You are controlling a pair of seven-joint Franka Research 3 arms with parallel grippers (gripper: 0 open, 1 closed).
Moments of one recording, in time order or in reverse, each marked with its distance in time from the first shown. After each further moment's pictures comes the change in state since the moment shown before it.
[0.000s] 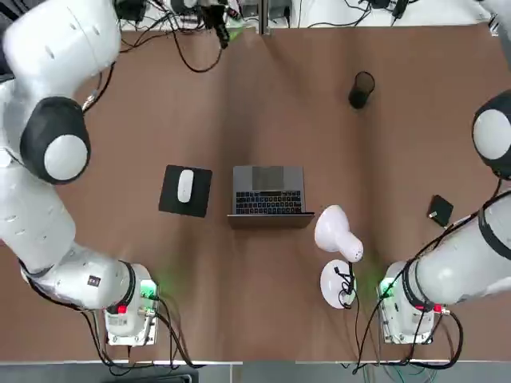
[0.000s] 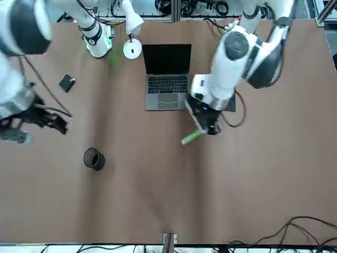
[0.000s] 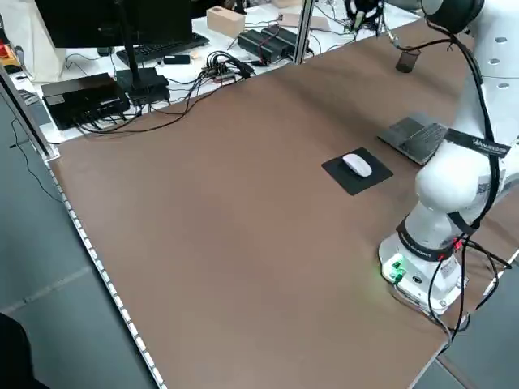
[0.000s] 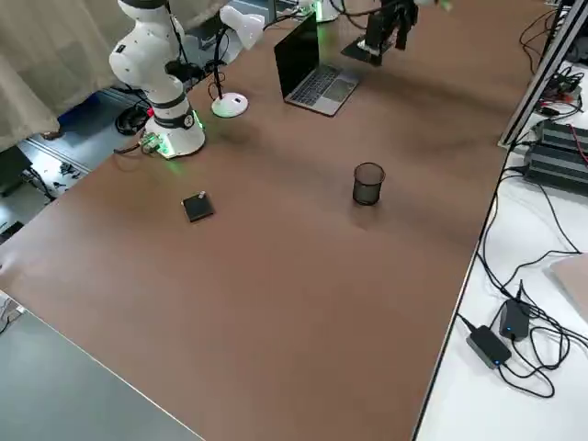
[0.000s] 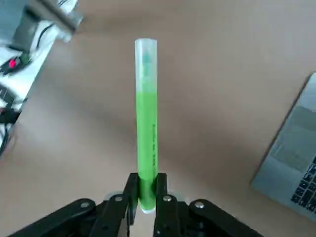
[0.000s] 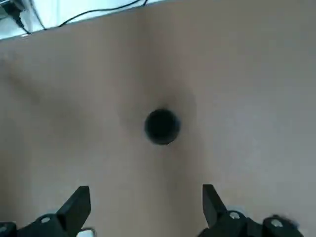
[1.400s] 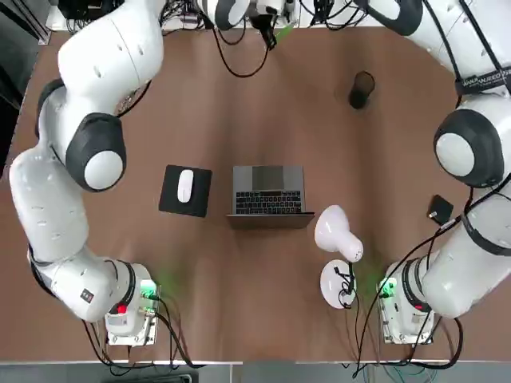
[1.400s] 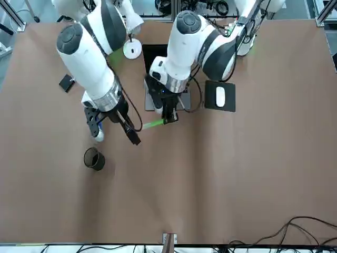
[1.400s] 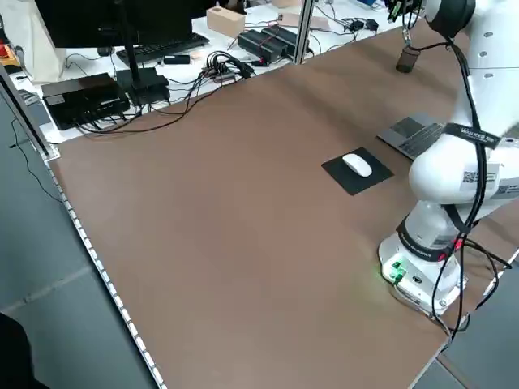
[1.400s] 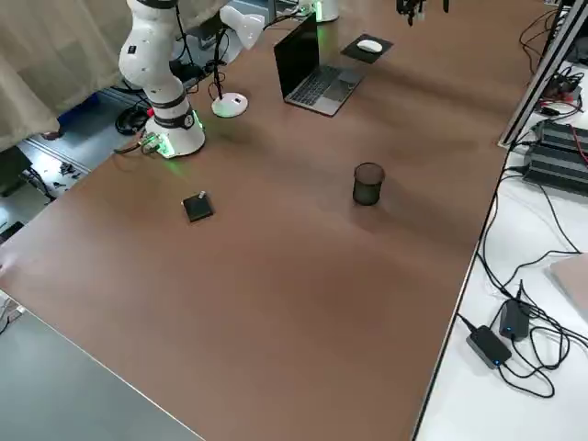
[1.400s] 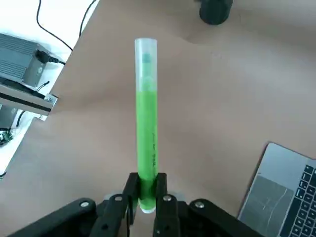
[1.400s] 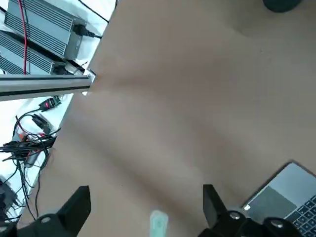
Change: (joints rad) left arm -0.286 0.144 0.112 0.214 0.000 0.087 -0.118; right arm 0.273 0.116 0.001 0.001 0.180 0.378 0.926
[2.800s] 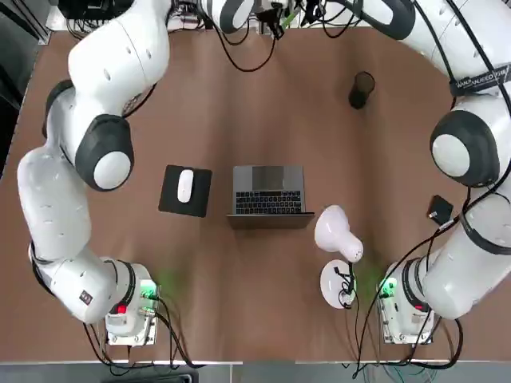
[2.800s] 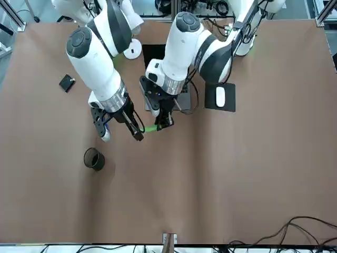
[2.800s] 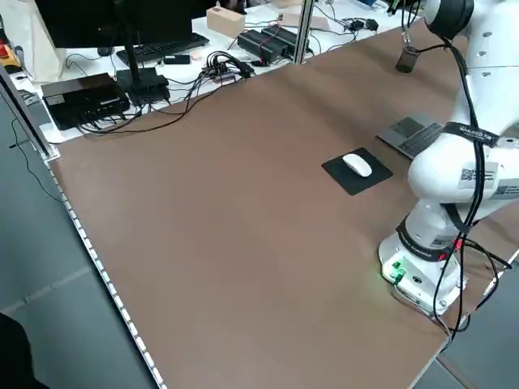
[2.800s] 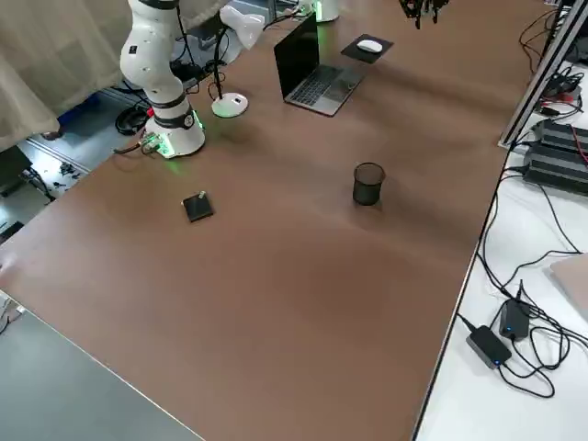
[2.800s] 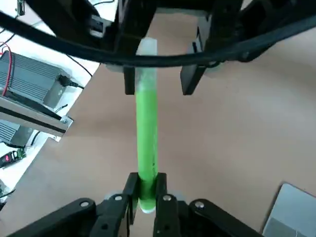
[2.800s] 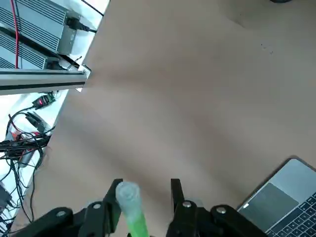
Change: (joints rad) left arm -0.050 0.039 0.065 0.027 0.000 0.136 -0.066; right arm 0.014 0.019 -0.002 0.002 0.000 0.007 0.016
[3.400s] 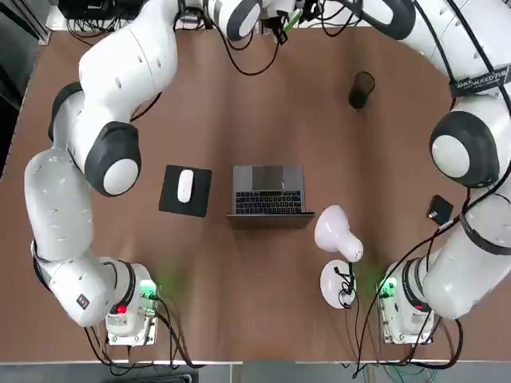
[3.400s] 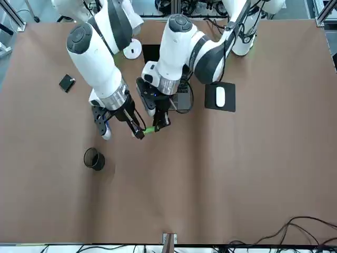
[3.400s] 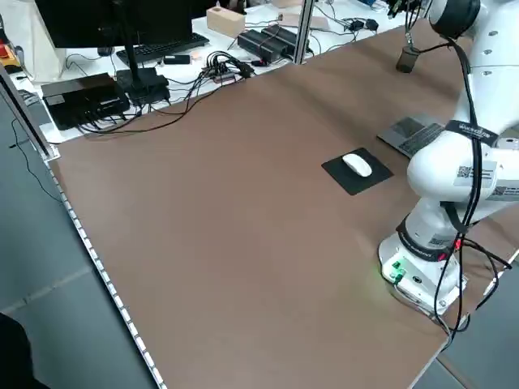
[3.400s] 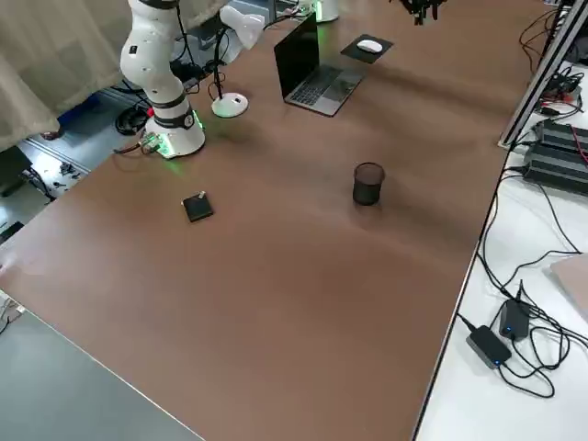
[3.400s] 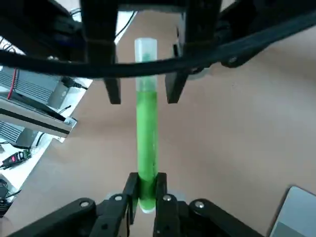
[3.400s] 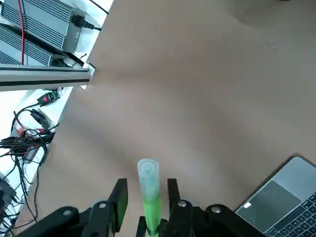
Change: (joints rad) left arm -0.067 0.008 0.072 0.012 0.000 0.006 -0.011; right arm 0.006 0.000 0.000 0.011 0.000 0.000 0.002
